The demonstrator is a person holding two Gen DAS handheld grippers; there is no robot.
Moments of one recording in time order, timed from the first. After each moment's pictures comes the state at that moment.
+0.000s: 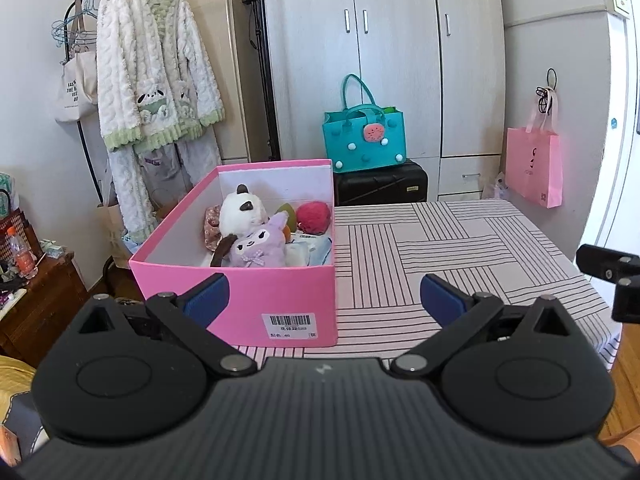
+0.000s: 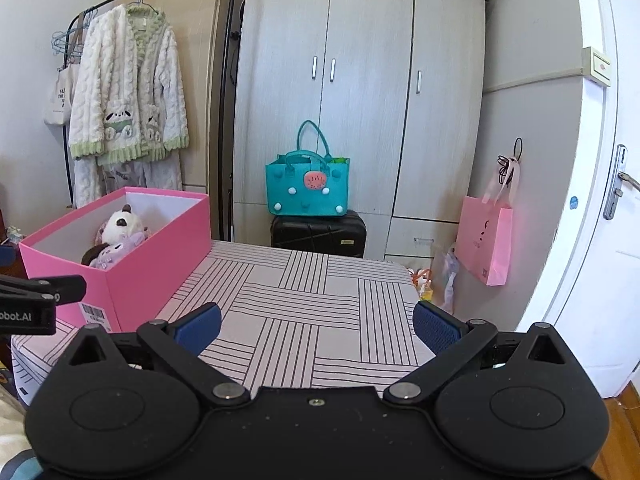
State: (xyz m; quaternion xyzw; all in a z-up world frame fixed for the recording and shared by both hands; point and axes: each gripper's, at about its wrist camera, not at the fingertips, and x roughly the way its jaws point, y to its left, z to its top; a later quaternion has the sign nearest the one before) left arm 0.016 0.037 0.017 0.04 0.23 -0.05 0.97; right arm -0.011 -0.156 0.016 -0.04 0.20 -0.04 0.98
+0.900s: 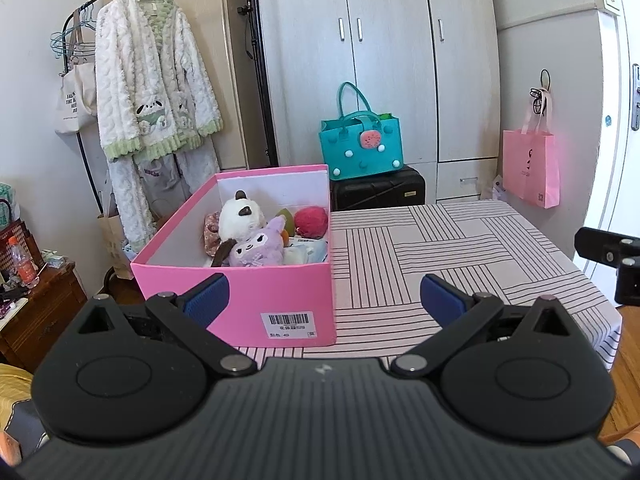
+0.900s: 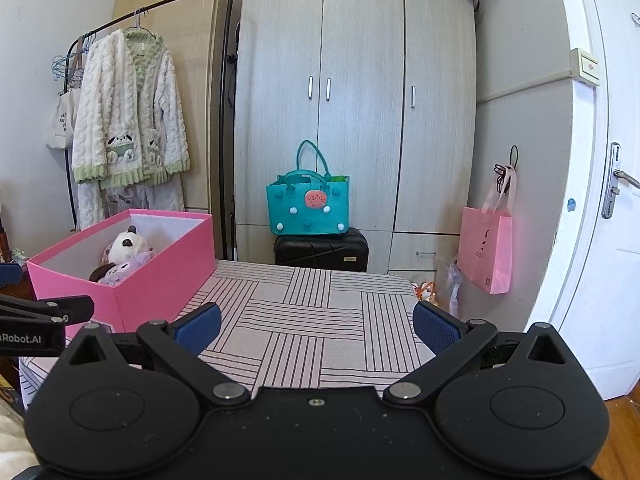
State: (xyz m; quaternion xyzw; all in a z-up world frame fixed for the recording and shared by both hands) left arm 0.005 0.033 0.015 0.05 0.21 -0.06 0.97; right arm -0.024 -0.157 0.013 -0.03 0.17 -0.03 0.99
